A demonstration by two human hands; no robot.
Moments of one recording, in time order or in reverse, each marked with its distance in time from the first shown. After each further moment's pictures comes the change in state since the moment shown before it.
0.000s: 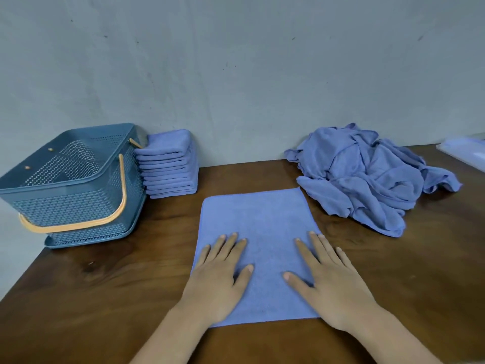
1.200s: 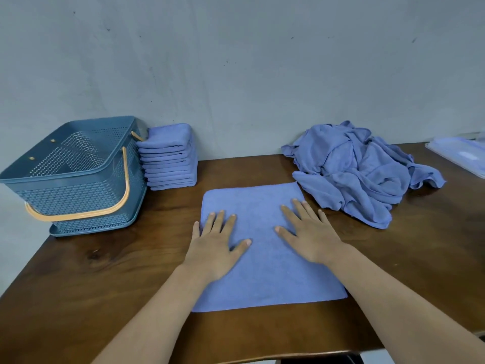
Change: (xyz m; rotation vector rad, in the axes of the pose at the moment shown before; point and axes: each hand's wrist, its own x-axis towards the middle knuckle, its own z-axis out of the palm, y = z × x) left_hand 0.035 -0.009 -0.023 0.088 -0.061 -0.087; right_hand 0.084 0.009 -0.021 -0.021 0.025 -0.056
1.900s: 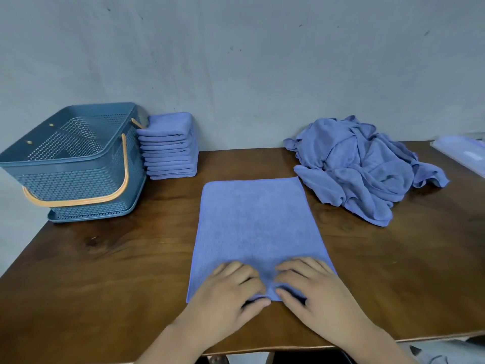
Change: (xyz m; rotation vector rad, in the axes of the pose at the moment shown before) left_hand -0.102 0.034 0.035 -0.076 0.417 0.623; right_hand -0.136 -0.026 0.036 0.144 0.344 -0.426
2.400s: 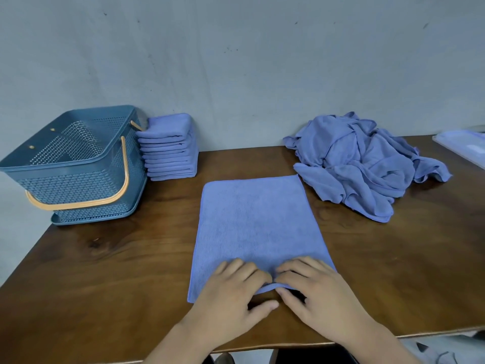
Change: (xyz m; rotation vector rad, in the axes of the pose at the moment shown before) left_hand 0.006 0.010 0.000 -0.026 -0.096 -0.129; right_hand 0.000 -0.001 0.000 -0.017 0.033 -0.038
